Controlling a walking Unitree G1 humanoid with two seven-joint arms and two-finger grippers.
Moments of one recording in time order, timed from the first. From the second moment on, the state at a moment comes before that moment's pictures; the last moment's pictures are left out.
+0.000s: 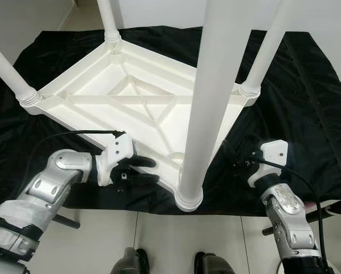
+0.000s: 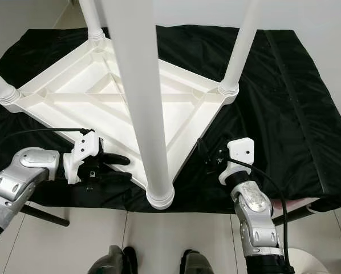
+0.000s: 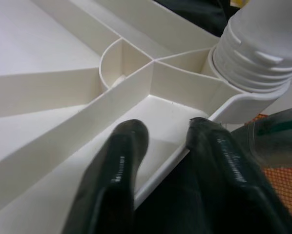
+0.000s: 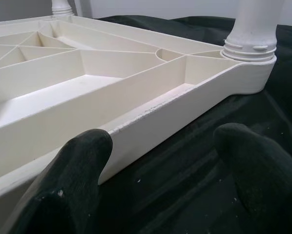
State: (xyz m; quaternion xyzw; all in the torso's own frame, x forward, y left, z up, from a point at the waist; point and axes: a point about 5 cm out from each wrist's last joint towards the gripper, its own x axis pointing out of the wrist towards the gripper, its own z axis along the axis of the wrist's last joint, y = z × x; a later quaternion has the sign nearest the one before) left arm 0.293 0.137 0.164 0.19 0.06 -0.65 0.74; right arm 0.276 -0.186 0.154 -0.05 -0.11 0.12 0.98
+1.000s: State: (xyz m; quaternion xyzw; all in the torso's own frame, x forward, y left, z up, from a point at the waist) left arm 0.294 0.137 0.186 0.13 0.05 -0.65 0.75; right arm 0.279 -0.189 0.161 -0.05 -0.12 0.12 0.98
